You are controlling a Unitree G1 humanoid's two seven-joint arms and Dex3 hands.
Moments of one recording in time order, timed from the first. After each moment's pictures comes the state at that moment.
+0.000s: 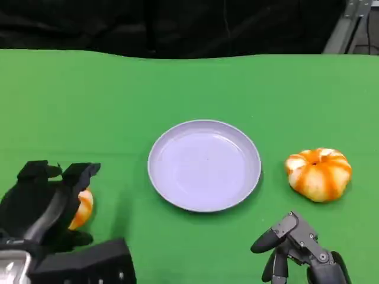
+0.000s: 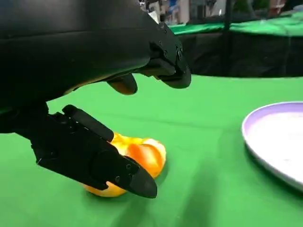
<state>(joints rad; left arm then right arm) 0.07 0.30 -0.09 -0.15 1.02 0.09 -0.07 0.44 0.03 0.27 -0.19 -0.38 -0.45 -0.22</state>
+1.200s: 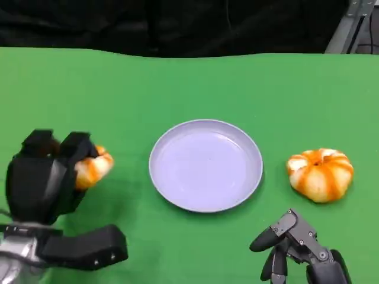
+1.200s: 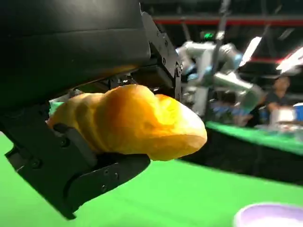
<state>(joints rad) -0.35 0.37 -0.32 0.73 0.87 -0.37 0.92 0.44 0.03 0.28 -0.21 -0.37 -0.43 -0.20</state>
